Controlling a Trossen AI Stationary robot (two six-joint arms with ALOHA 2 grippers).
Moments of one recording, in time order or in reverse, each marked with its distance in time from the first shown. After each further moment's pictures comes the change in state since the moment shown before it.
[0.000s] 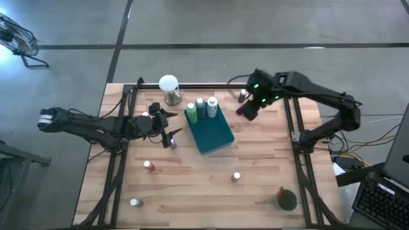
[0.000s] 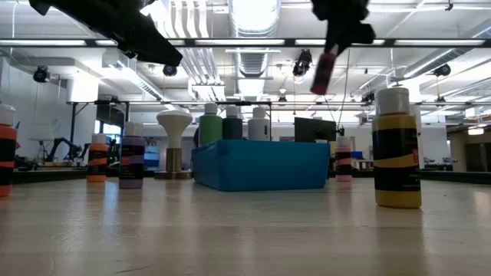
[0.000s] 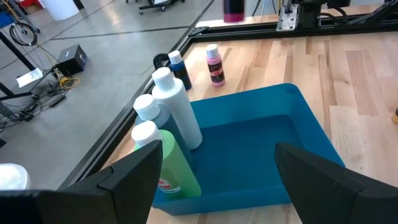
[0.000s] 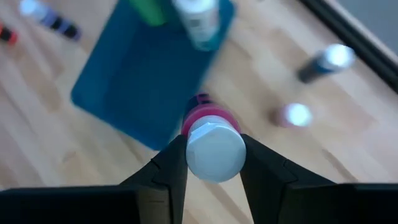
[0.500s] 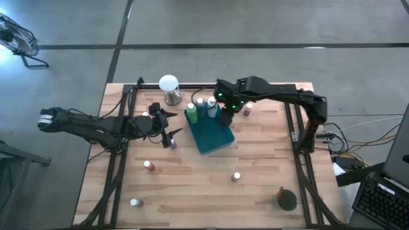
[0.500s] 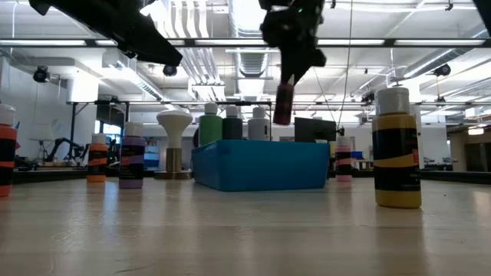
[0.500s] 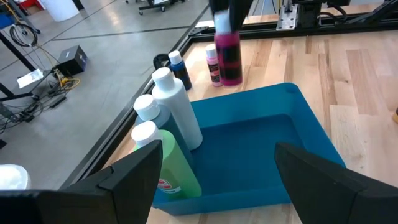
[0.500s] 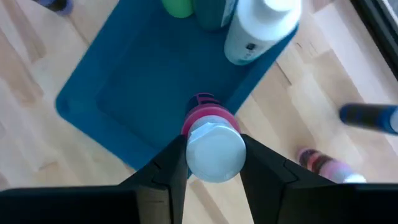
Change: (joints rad) left arm 0.000 0.000 -0.001 0.001 0.000 0.005; right arm 0.072 0.400 0.249 0.004 0.000 -0.099
